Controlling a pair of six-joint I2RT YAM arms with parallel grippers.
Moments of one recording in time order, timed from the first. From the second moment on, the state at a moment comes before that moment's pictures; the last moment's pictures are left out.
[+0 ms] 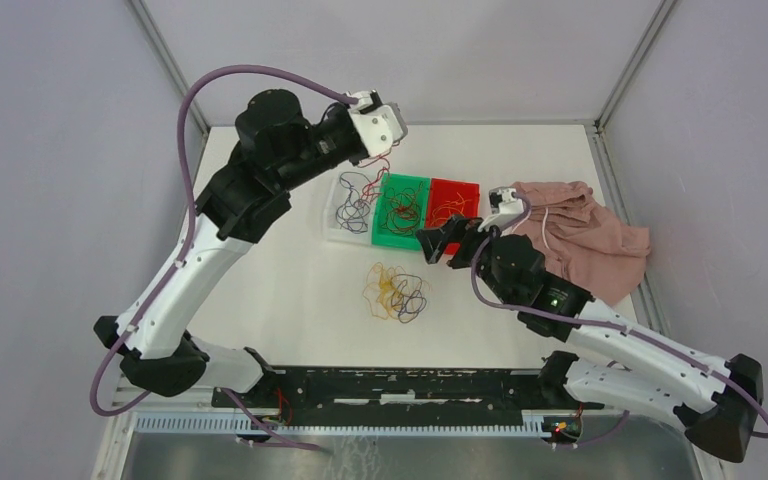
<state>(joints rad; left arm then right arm) -0.76 1.38 1.86 -0.44 0.18 0.72 0.93 0.88 0.72 0.03 0.40 0.62</state>
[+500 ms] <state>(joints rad) -0.76 1.37 1.68 -0.39 0.16 0.73 0.88 0.90 0.76 -0.22 0.55 0.67</state>
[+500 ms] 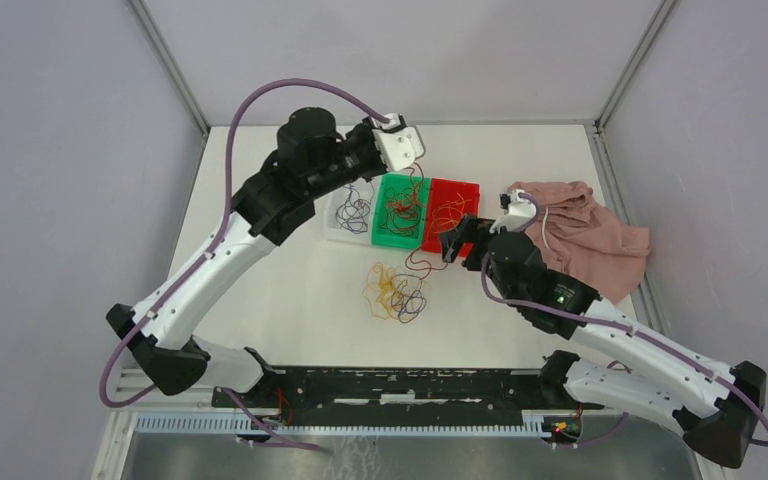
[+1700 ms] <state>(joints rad) -0.67 1.73 1.65 -0.25 0.16 0.66 0.87 0.61 0.81 -0.78 0.53 0.72</state>
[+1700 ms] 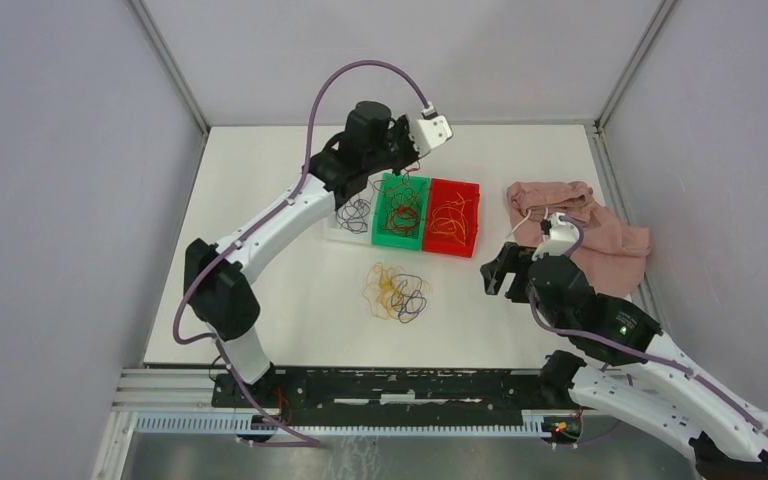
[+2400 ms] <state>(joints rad) -0.67 1.76 1.65 -0.26 0.17 0.49 0.87 0.59 0.76 -0.78 0.54 0.75</state>
